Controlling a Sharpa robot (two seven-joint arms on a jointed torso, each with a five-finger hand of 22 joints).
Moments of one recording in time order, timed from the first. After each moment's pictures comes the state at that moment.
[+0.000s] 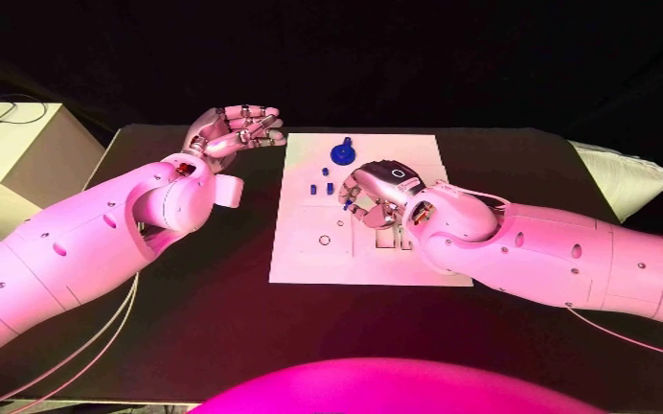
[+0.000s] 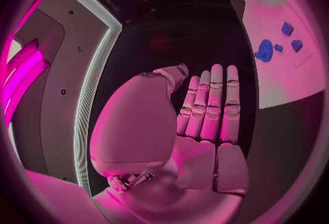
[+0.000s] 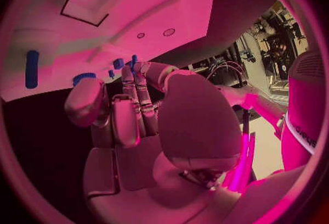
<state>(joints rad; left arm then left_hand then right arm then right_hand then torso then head) 0.83 -0.82 0.42 1.43 -0.31 -0.24 0.29 1.47 -0.22 0.57 0.22 0.05 0.84 0.22 0.33 0.23 1.07 0.17 0.17 0.07 1.01 0.11 0.42 0.34 0.17 0.96 0.22 0.23 0.14 1.10 -0.66 -0.13 1.54 -1.70 -0.45 -0.21 1.37 -0.19 0.69 0.03 0.23 1.10 0.13 0.20 0.39 1.22 0.09 0.09 0.07 1.46 -0.01 1.39 1.14 0.12 1.44 0.08 1.09 1.06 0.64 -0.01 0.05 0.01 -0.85</state>
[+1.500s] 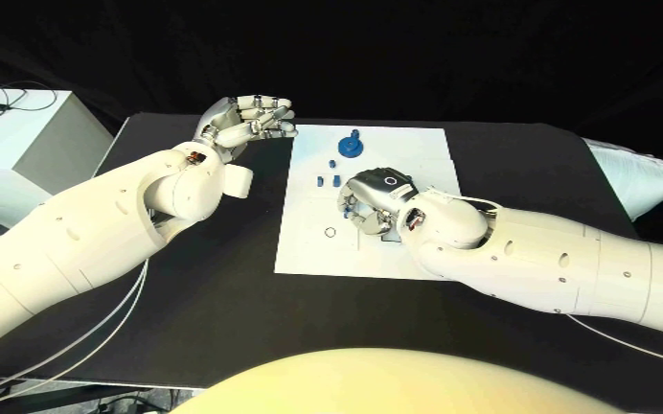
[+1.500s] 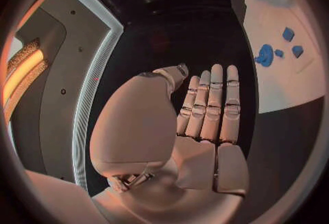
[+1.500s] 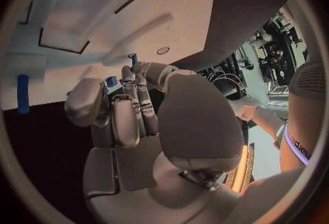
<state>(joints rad) 0.83 -0.82 0.42 1.43 -0.32 -0.21 0.29 1.47 -0.22 0.57 0.22 0.05 0.84 0.22 0.33 0.23 1.07 0.17 0.17 0.07 1.01 0.11 0.42 0.34 0.17 0.96 0.22 0.23 0.13 1.07 -0.61 -0.13 1.51 -1.77 -0.39 -0.24 1.37 -0.19 0.70 0.03 0.23 1.10 0.13 0.20 0.39 1.22 0.09 0.08 0.07 1.46 -0.01 1.39 1.13 0.12 1.44 0.08 1.09 1.06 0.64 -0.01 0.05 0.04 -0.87</state>
